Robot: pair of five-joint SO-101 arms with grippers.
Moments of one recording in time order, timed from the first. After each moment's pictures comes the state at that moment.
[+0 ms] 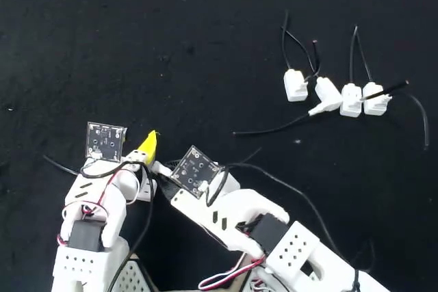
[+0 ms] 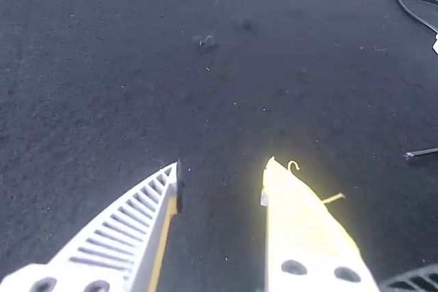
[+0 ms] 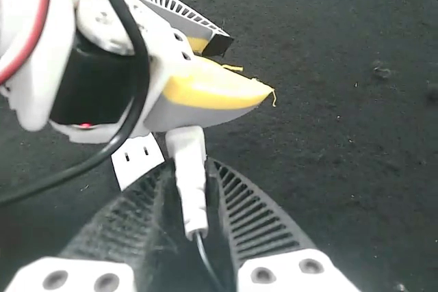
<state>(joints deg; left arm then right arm) 3.6 -104.7 96.2 41.1 -2.5 -48.6 -74.3 87.7 24.7 8.5</state>
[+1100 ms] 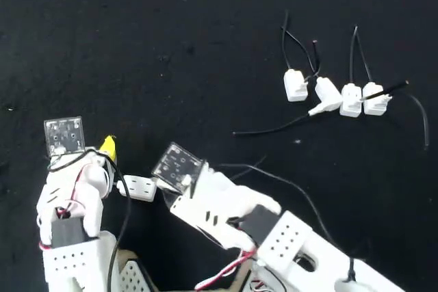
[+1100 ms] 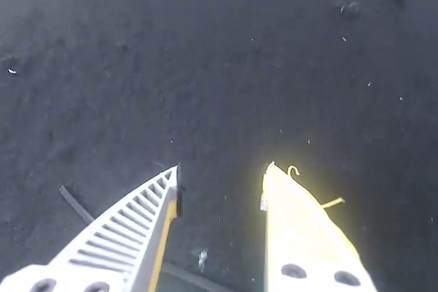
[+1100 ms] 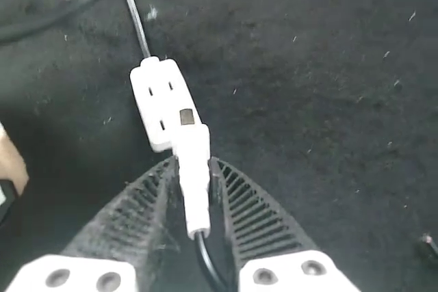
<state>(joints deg) -16.6 -93.7 87.6 47.6 -5.8 -50.9 -62.9 78.4 38.4 8.4</state>
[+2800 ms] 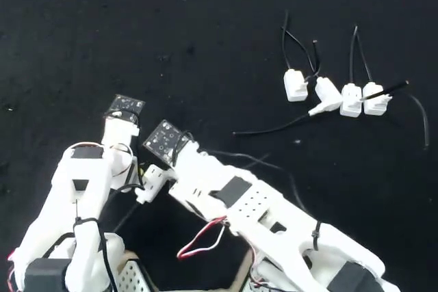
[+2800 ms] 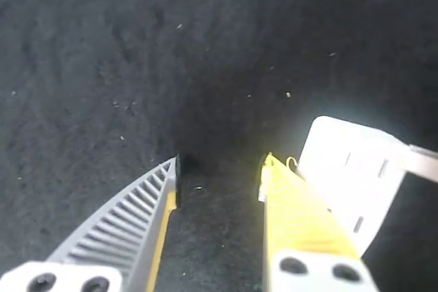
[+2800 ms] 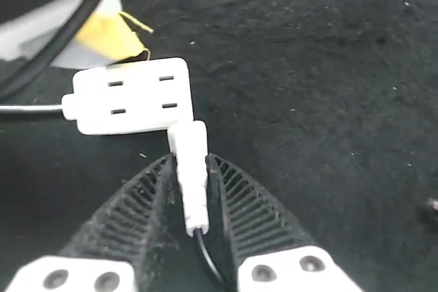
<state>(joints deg) -4.7 -30.3 65.1 46.7 -19.6 -44.9 -34.2 69.3 31.2 8.4</state>
